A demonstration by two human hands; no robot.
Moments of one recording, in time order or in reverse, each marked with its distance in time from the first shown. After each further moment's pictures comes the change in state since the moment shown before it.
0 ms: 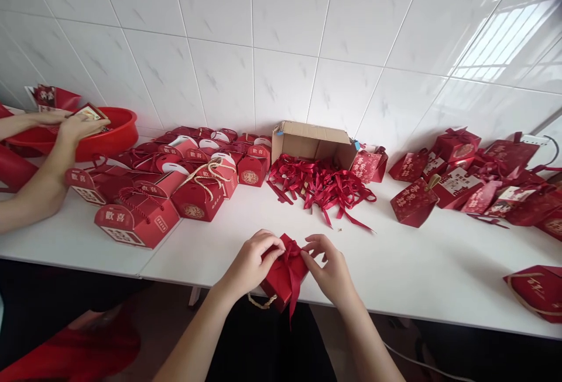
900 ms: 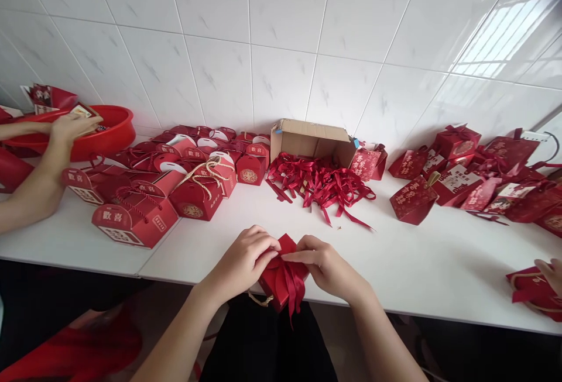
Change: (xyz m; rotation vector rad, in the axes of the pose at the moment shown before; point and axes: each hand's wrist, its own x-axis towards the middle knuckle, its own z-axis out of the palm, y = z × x) left_hand -0.003 0.012 -0.023 0.325 -0.131 0.118; right_hand 0.014 -0.011 -0.023 -0.122 -0.475 -0.453
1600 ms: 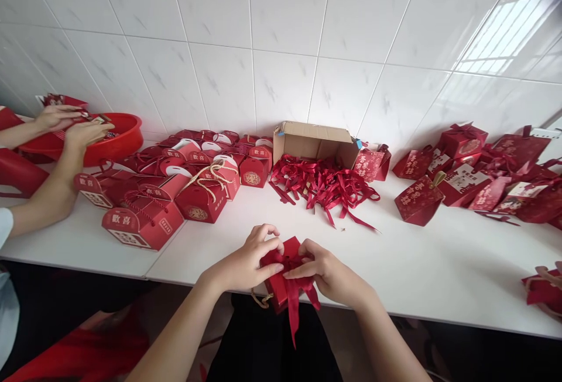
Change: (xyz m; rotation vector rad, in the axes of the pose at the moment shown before) left_hand 0.005 -0.009 -0.006 -0.144 -0.260 -0.131; right_hand -0.003 0.003 0.006 0.033 -0.075 -0.009
